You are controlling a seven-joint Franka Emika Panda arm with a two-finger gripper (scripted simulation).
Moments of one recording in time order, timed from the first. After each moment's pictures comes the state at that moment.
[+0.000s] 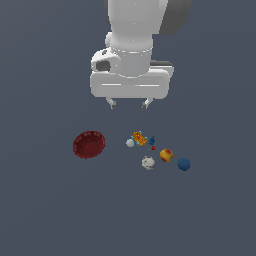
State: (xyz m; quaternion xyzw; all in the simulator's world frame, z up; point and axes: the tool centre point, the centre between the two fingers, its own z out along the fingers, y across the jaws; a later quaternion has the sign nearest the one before) arm 0.006 0.003 0.341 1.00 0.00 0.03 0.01
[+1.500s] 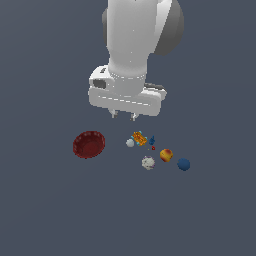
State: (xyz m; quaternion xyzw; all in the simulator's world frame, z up) arm 0.013 -0.013 0.301 1.00 -0.08 0.00 0.04
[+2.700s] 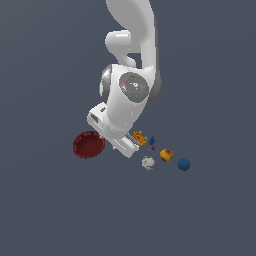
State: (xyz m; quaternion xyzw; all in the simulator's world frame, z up) arm 0.031 -0.078 0.179 0.94 -0.30 0.00 0.17
